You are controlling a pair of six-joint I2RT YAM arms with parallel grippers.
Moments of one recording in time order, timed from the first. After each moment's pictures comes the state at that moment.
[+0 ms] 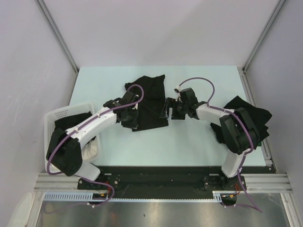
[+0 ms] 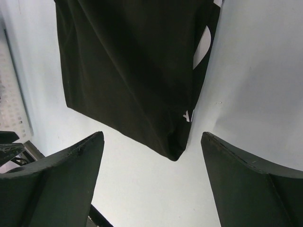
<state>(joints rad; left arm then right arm) -0.56 1.47 1.11 -0.78 -0.07 -0.45 0.48 1.79 1.07 -0.08 -0.37 0.55</state>
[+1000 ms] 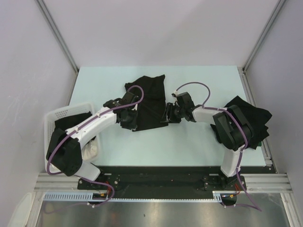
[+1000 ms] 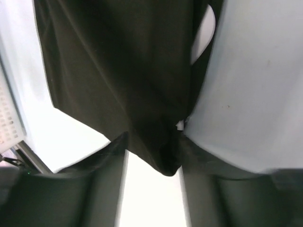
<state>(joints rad) -0.56 1.47 1.11 -0.82 -0.08 -0.43 0.51 1.87 1.04 0.01 -0.38 0.59</state>
